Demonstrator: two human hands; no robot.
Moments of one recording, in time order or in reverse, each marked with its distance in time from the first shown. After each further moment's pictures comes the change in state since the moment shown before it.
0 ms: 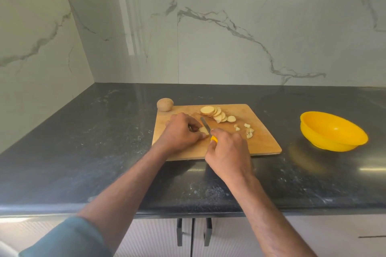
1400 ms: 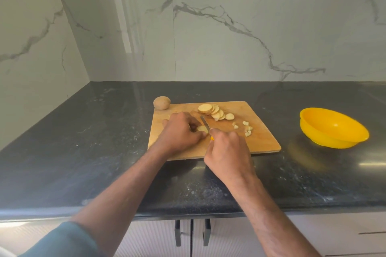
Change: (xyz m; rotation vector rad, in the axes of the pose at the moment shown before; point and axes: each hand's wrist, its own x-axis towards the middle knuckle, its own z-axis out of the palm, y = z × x) left_hand 0.001 0.005 0.004 0.154 -0.022 0.008; right_hand -0.001 0.004 -0.002 -0.034 -0.034 -0.040
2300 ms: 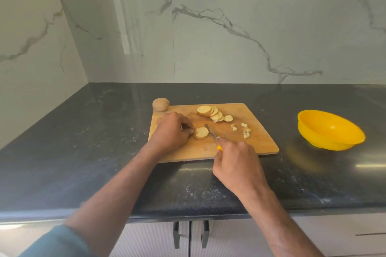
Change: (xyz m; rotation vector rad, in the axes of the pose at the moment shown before) left_hand 0.004 -0.018 -0.006 -0.049 0.000 0.019; right_hand -0.018 0.017 -0.011 -0.028 -0.025 -0.063
